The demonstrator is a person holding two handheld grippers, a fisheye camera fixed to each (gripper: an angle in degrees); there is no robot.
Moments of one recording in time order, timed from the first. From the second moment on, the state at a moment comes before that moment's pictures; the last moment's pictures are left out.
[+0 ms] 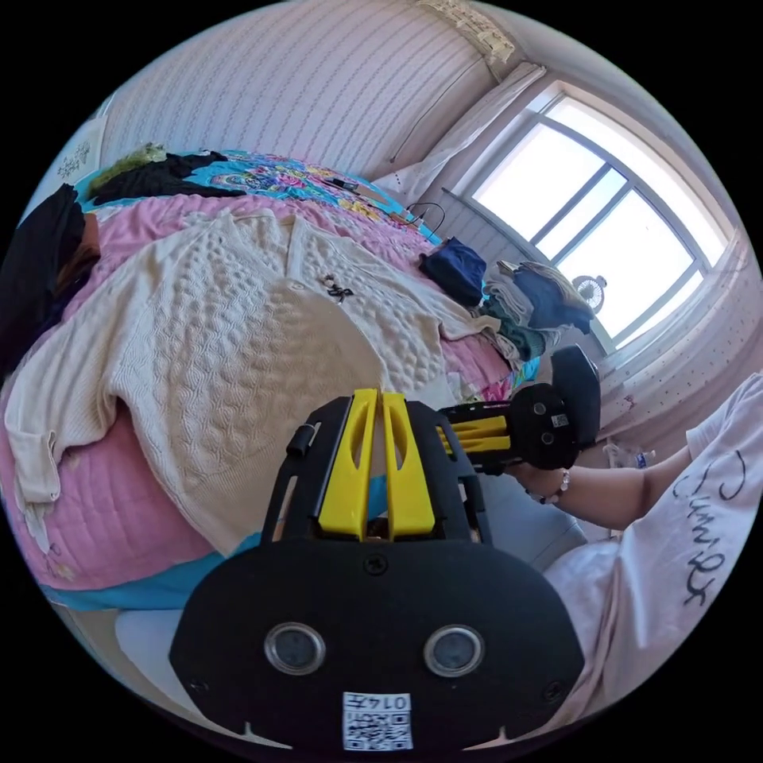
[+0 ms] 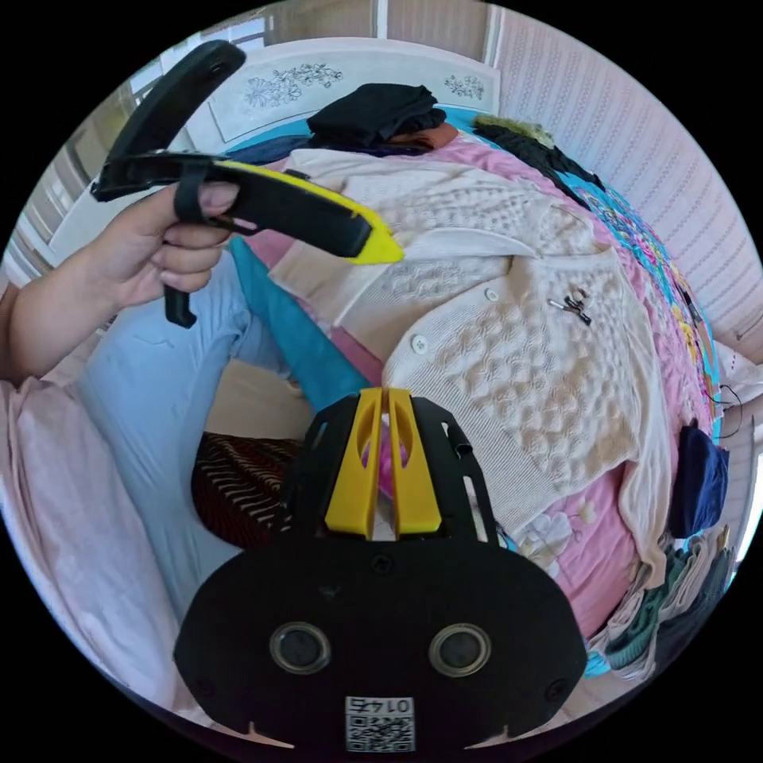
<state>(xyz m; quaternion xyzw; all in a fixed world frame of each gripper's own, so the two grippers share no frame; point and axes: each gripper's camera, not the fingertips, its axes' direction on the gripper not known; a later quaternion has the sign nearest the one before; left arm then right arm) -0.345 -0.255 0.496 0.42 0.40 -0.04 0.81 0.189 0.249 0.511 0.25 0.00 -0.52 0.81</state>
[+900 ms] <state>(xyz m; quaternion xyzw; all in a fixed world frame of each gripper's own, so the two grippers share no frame) -0.609 -0.049 0.567 0.36 0.15 -0.31 0.87 -0.023 0.102 0.629 0.22 -0.10 -0.64 0.73</state>
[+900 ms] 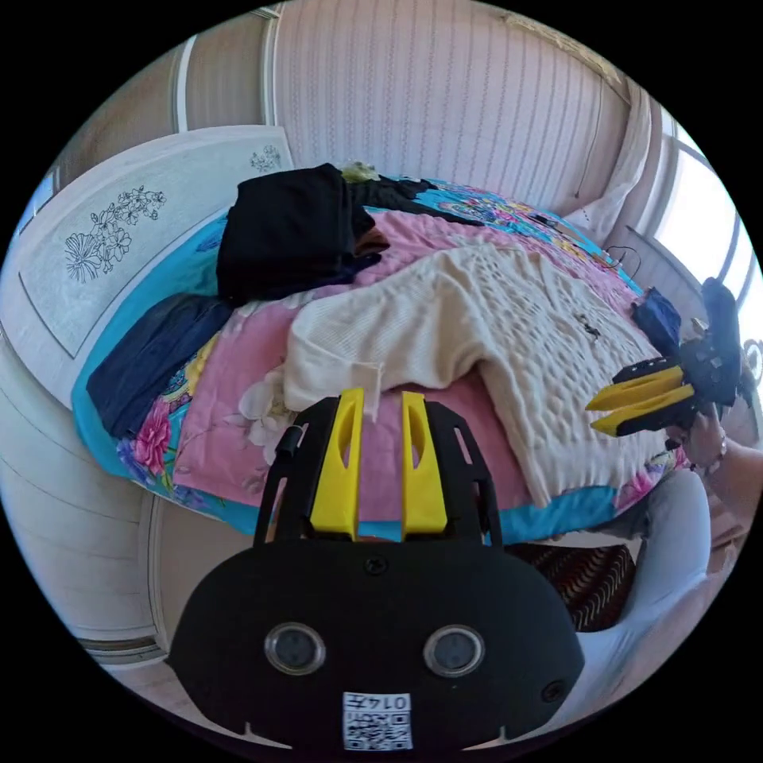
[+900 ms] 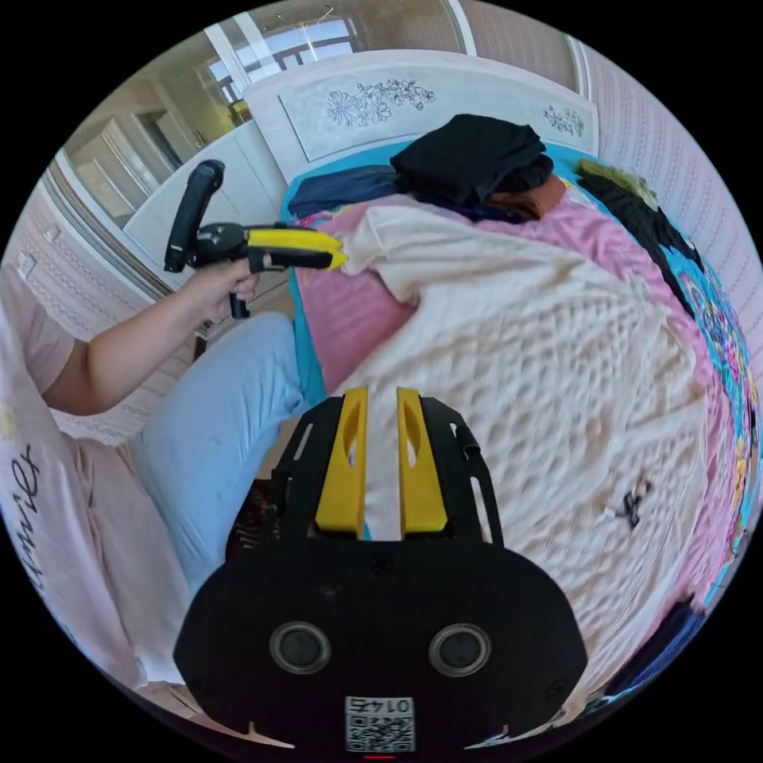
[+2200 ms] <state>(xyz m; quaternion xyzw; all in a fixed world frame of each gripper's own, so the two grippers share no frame) -0.872 0.181 0.656 0.38 0.23 -0.53 0.73 -0.239 0.034 0.722 0.24 -0.11 -0.62 0.74</state>
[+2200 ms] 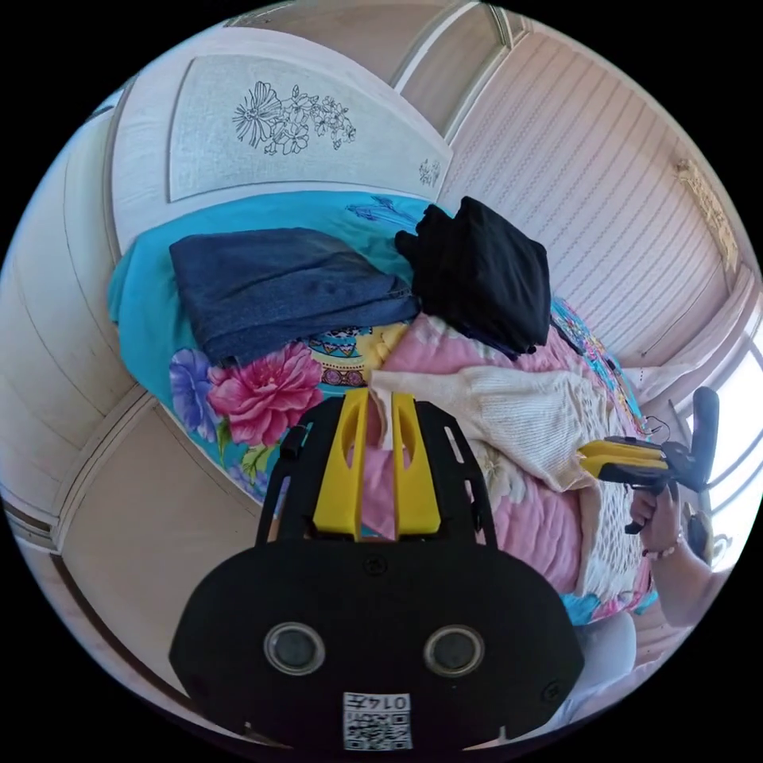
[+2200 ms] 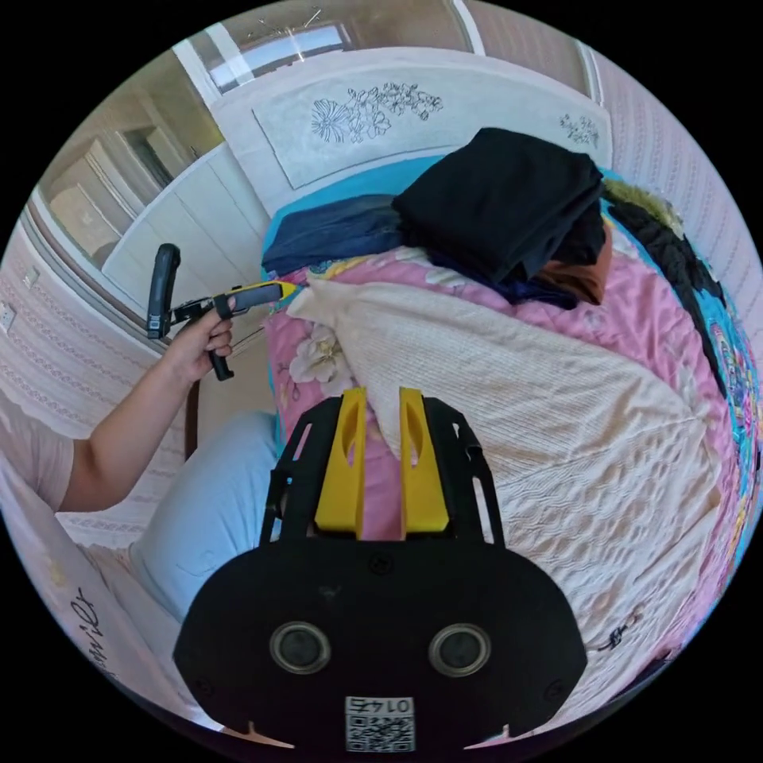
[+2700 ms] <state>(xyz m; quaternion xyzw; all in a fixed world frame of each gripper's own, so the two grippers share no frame) -0.851 0.152 0.654 0.38 0.24 -0.51 0.73 -0.277 0.070 0.695 0.23 -0.04 -0.67 0.70</state>
